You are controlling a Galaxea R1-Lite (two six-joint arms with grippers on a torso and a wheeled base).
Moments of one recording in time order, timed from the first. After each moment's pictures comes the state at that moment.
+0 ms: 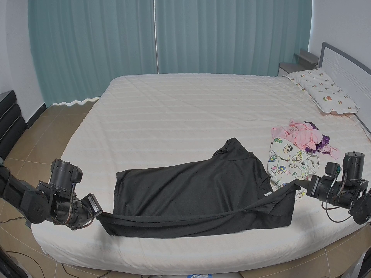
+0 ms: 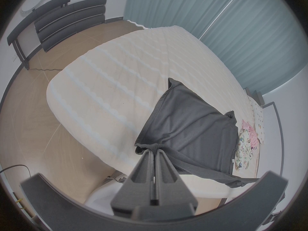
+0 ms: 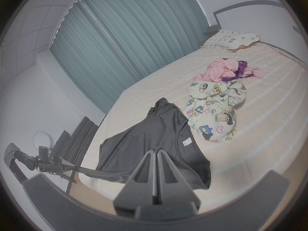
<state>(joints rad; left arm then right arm) -0.22 1.70 -0.51 -0.23 0.04 -0.83 0.03 1.70 -0.23 -0.99 0.31 0.41</state>
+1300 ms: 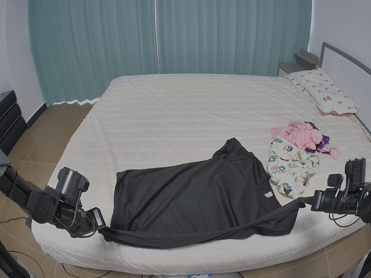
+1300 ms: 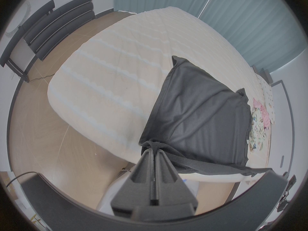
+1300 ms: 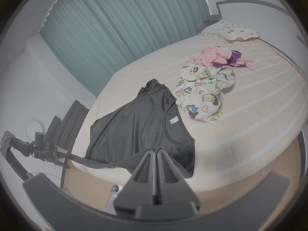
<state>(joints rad) -0.23 1.80 -0.56 -0.12 0.01 -0.72 0.00 1.65 -0.30 -0.66 0.31 0.27</state>
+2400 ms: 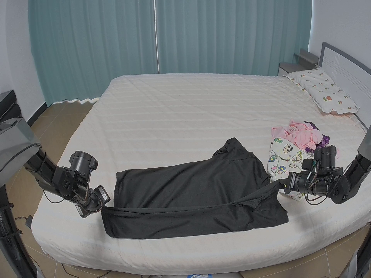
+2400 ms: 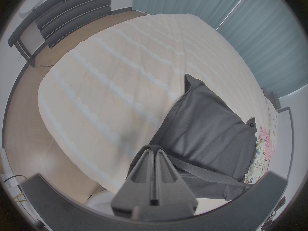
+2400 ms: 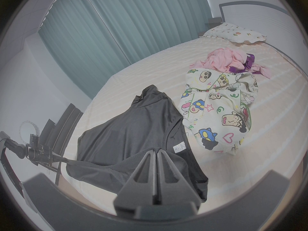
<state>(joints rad) -0.12 2.06 -0.84 -0.12 0.02 -0.79 0.07 2.01 -0.59 -0.79 0.21 0.32</state>
